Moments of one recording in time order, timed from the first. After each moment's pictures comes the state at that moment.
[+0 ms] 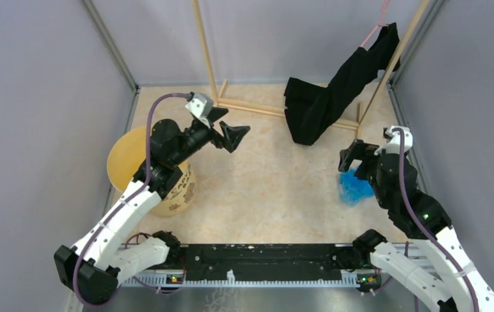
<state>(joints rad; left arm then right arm) -0.49 0.97 0.95 0.13 0.32 -0.13 0.56 0.57 0.92 -0.70 0.52 0.40</state>
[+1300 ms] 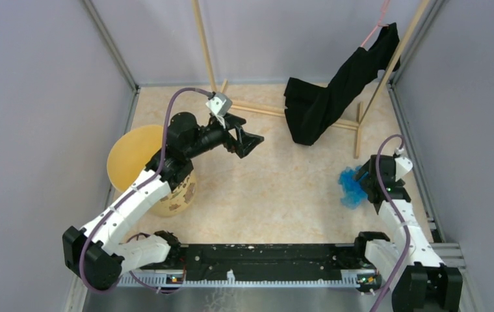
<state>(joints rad) -0.57 1.11 1.01 0.06 0.43 -0.19 -0.05 0.86 0.47 -0.47 0.38 0.67</state>
